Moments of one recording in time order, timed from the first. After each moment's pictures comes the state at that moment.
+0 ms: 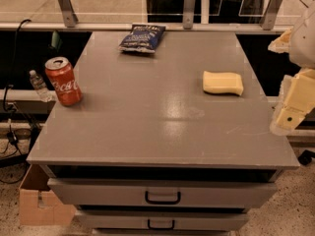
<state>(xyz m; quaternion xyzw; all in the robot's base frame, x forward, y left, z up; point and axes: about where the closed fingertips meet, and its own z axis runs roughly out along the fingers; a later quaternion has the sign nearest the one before) 0.438 -0.216 0.977 -0.60 0.78 -0.04 0.16</state>
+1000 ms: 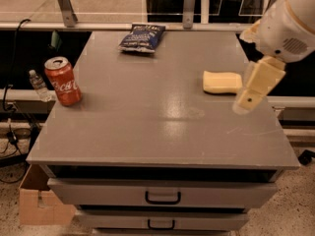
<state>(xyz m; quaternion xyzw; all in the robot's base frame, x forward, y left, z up) 0.488 -0.176 0.971 -0.60 0.76 0.00 0.23</state>
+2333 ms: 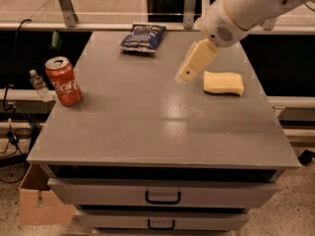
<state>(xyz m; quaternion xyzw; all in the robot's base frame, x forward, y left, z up) 0.594 -0.084 0.961 -0.57 0.74 0.07 0.34</state>
